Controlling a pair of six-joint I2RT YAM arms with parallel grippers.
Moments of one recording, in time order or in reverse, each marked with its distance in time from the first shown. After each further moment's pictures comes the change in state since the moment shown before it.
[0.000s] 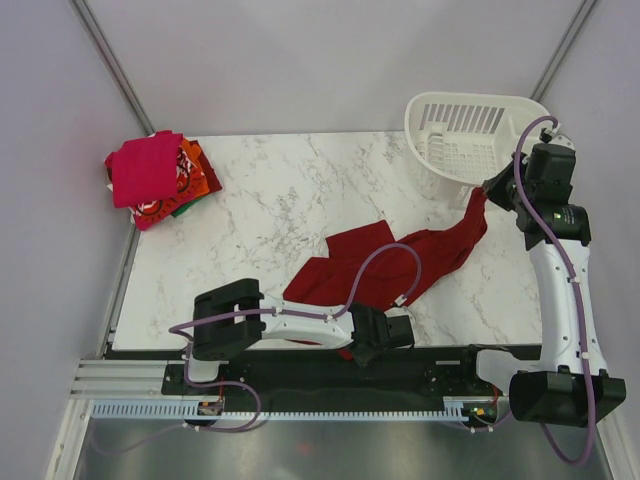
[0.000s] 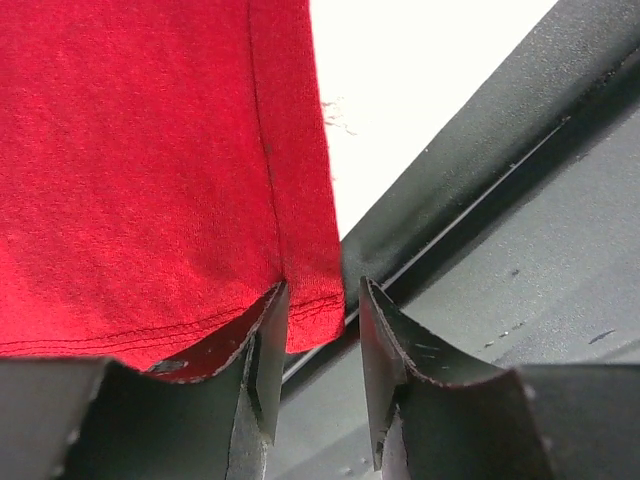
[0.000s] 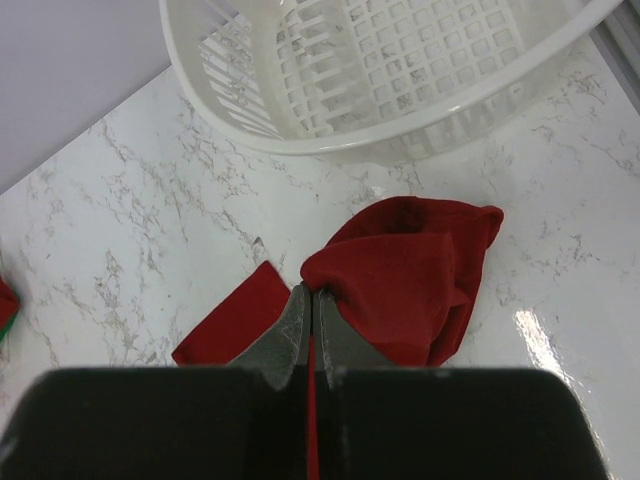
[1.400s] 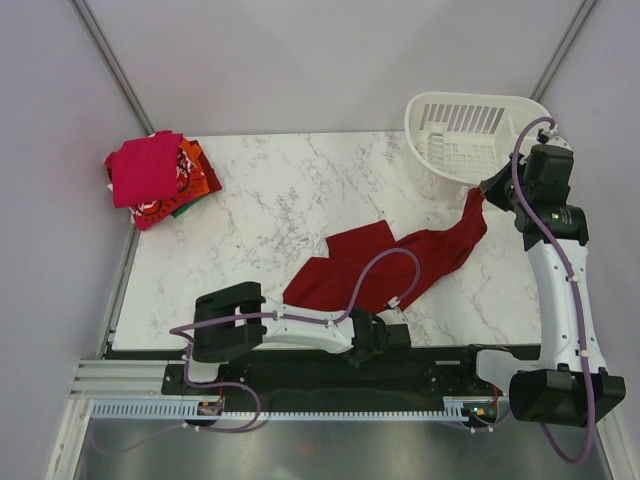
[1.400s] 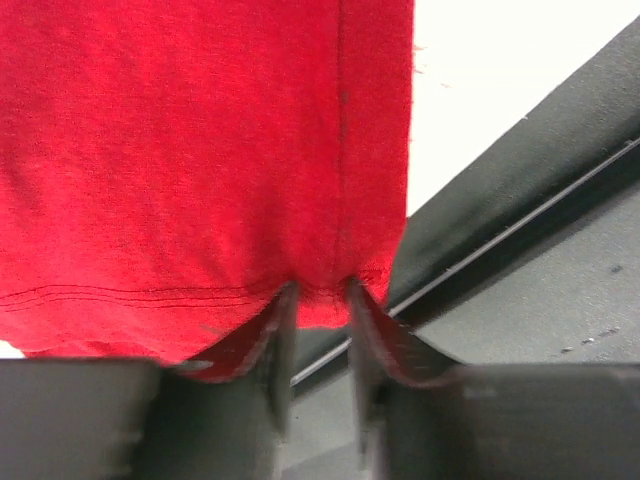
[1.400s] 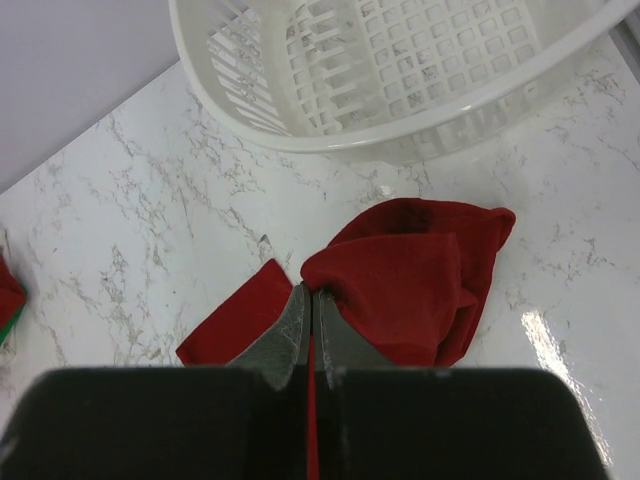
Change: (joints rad) left arm -0.033 0.003 -0.012 -0.084 -0.123 -0.045; right arm 0.000 0.001 -0.024 0.027 -0.025 0.000
